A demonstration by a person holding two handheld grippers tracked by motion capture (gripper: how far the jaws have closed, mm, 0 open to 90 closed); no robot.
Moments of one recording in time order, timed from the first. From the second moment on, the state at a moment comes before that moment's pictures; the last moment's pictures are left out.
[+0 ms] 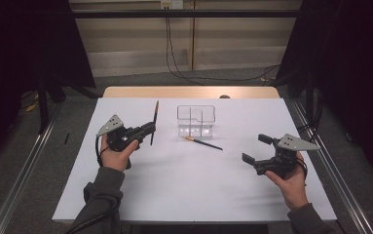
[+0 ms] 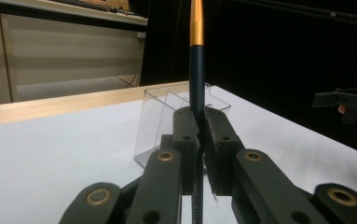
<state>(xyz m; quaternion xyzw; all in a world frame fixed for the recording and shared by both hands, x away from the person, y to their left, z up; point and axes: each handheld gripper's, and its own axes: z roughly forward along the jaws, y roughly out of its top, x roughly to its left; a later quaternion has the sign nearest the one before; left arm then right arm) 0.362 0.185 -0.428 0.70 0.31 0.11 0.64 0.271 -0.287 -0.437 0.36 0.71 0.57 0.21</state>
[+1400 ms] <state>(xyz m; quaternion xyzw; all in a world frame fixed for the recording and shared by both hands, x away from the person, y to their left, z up) 0.348 0.128 -0.429 0.71 0.24 0.06 0.66 0.283 -0.266 -0.435 0.35 0.72 0.57 0.20</state>
